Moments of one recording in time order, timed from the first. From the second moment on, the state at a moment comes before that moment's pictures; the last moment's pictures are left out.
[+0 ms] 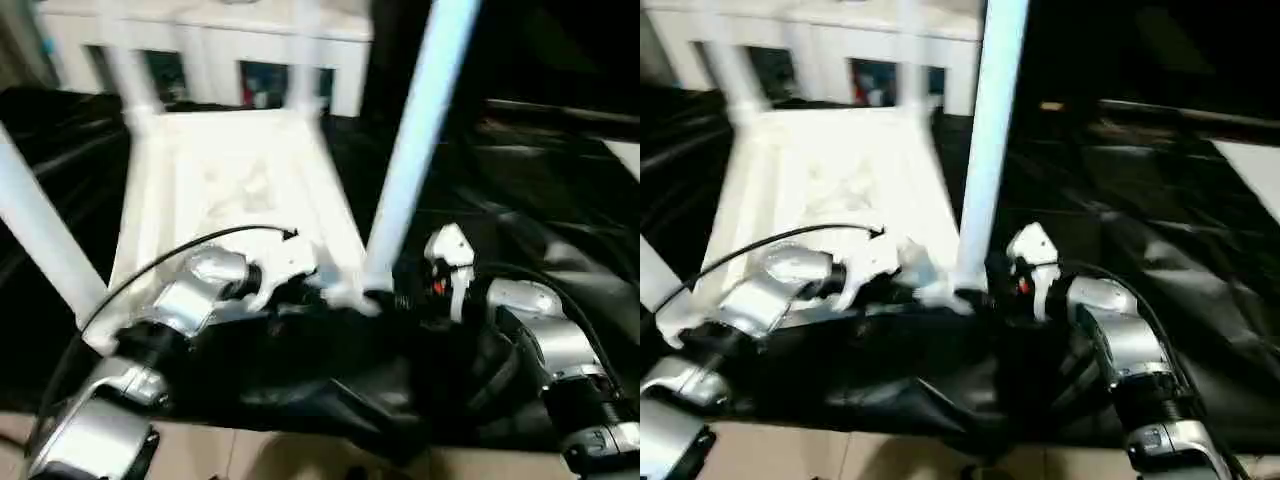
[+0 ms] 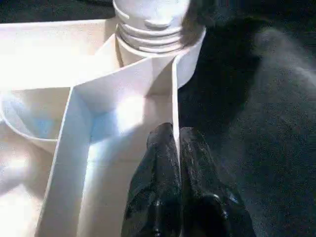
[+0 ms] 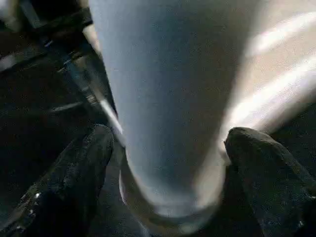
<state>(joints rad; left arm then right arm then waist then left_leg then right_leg) -0.64 0.34 -0.36 0.56 0.08 0.10 -1.22 -0.42 -0.41 0.17 0.41 0.20 0.18 1.07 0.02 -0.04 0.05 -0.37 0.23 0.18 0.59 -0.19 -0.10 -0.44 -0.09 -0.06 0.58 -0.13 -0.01</state>
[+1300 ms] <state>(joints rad) -0.68 0.28 -0.32 0.65 0.11 0.14 -1.06 -0.43 -0.24 0.07 0.50 0.19 0.20 0.77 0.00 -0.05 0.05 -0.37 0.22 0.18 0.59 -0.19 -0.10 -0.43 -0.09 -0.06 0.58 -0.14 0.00</state>
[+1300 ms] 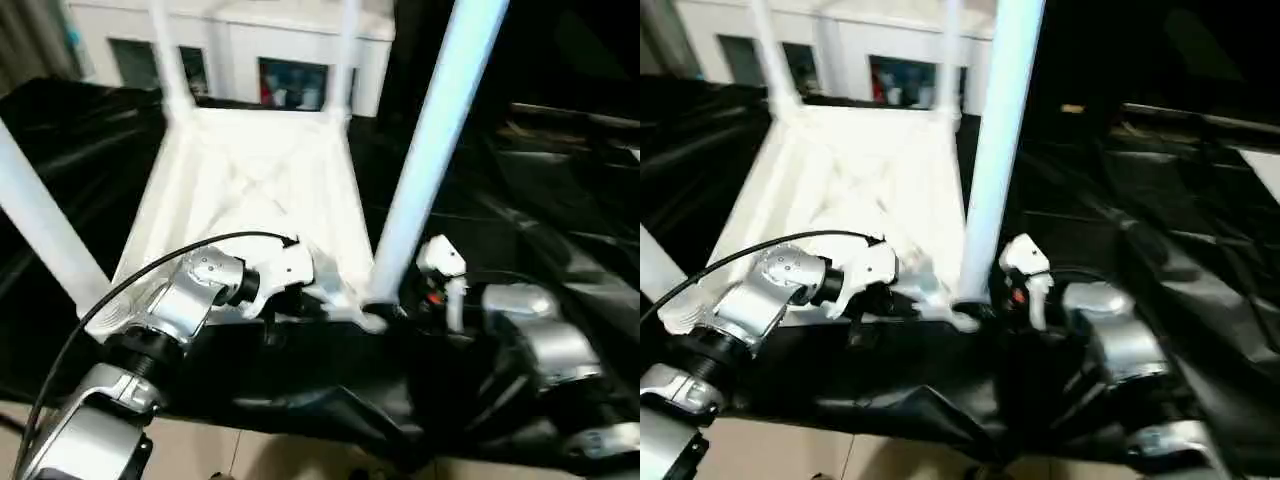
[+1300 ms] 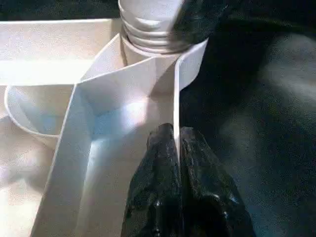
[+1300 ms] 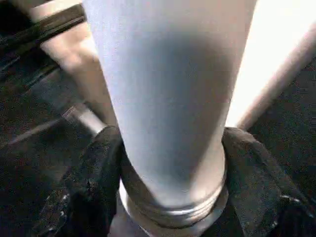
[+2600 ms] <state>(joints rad) -0.67 0.32 -0.36 0.60 0.07 0.10 -1.29 -0.40 -0.48 0.19 0.35 0.21 0.22 1.15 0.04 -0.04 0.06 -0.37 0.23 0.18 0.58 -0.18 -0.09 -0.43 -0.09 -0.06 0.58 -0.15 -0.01</state>
